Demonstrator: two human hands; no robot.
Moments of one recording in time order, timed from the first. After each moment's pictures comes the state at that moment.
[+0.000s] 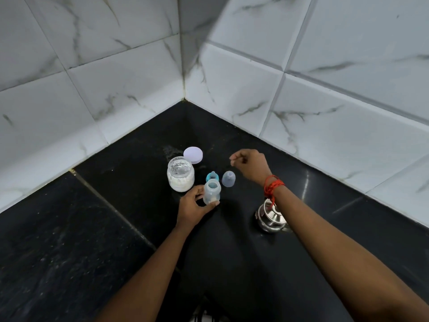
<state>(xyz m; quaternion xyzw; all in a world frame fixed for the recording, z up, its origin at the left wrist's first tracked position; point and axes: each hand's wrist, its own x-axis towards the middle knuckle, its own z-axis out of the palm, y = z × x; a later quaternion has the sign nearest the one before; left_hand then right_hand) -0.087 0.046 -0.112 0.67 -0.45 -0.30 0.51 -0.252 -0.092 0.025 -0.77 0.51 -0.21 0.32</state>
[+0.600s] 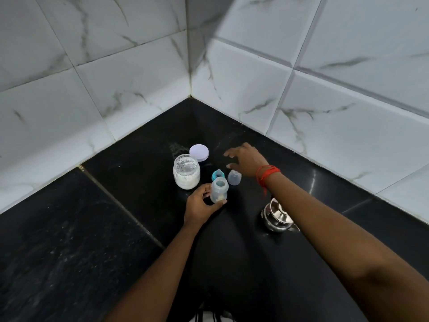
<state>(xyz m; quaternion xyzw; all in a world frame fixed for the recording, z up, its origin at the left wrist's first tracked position) -0.094 0.047 -0.113 0.67 -0.45 -0.30 0.50 -0.225 -0.125 0.010 -0.91 0.40 0.01 0.10</state>
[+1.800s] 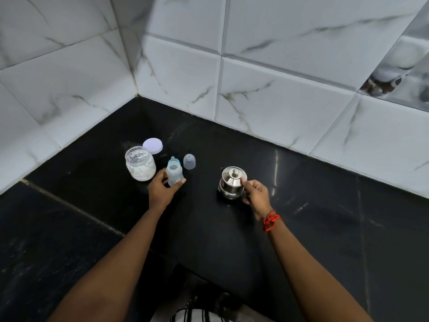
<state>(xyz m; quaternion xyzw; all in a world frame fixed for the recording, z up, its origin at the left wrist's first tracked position) -0.110 0.050 -0.095 0.68 -0.44 -0.32 0.49 -0.402 0.035 -0.057 -0.38 0.60 -0.43 0.55</state>
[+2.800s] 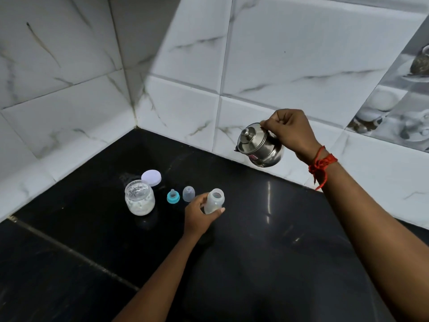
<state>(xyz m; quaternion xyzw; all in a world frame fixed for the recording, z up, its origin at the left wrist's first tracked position) -0.199 0.022 -0.066 0.59 -0.52 -0.34 0.52 -0.404 -0.049 0.222 -0.68 0.52 -0.44 0.28</state>
